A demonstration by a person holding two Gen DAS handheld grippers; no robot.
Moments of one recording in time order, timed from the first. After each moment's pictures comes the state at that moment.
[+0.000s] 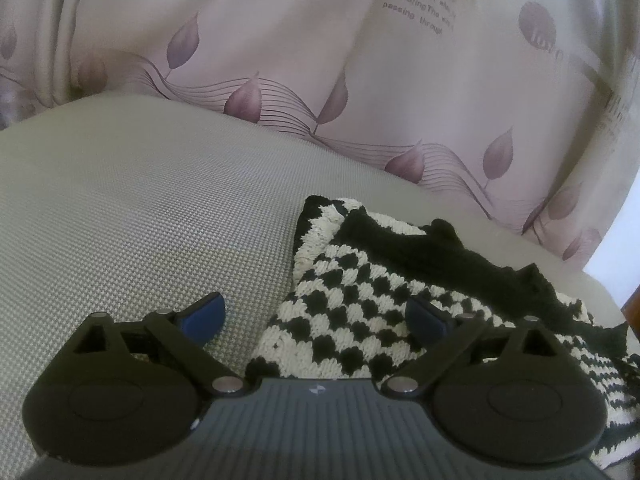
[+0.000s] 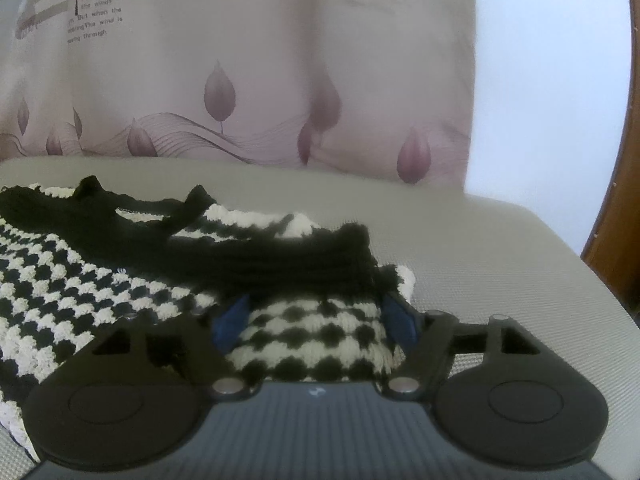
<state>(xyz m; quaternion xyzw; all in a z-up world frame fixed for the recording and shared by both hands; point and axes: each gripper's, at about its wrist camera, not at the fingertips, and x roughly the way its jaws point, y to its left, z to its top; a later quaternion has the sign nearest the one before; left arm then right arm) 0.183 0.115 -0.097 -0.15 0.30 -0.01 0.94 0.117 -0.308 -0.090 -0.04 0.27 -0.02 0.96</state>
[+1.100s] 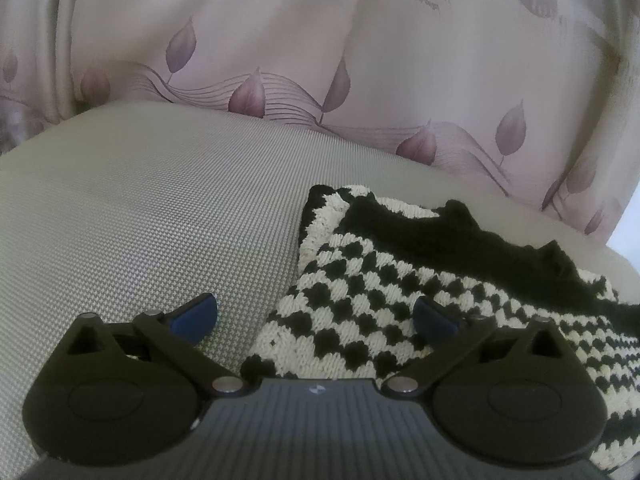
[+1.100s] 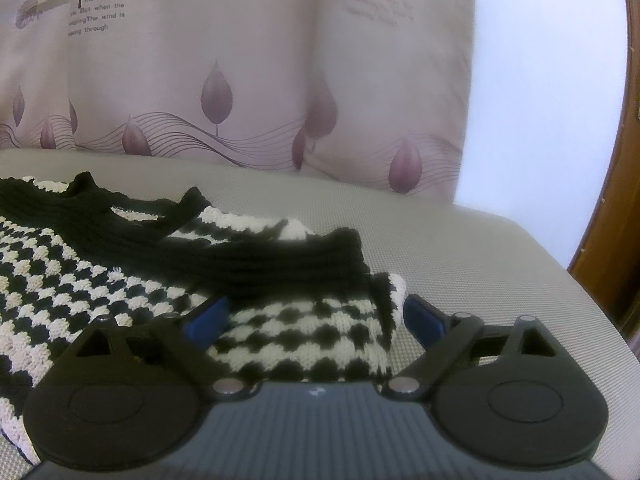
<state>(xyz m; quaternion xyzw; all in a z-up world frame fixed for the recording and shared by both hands) 0.188 0.102 -0.097 -0.10 0.32 0.01 0.94 0.113 -0.303 -0.091 -0.06 0.26 -0.03 0.96</state>
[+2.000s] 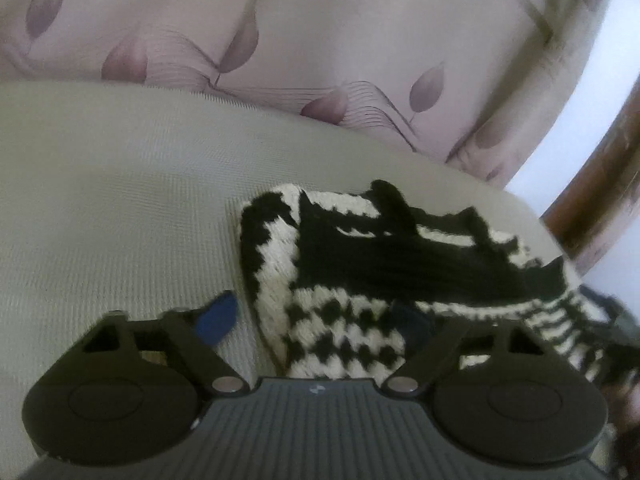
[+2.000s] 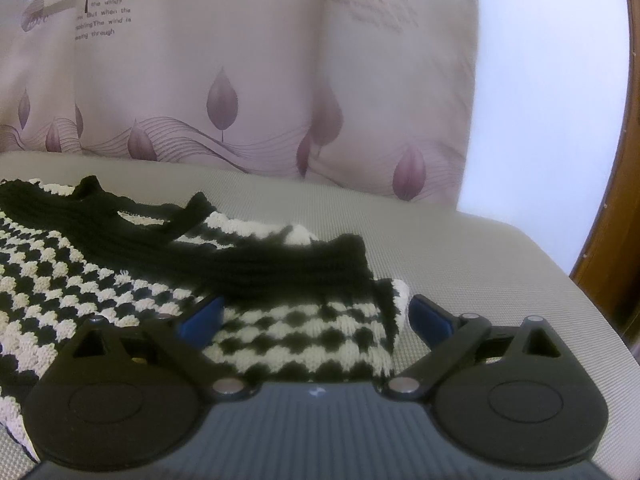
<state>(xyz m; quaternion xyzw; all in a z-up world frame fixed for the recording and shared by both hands) 0.271 0.150 -0.090 -0.10 0.40 -0.22 0.89 0.109 -0.301 -0.090 -0.06 0.25 -0.03 0.97</state>
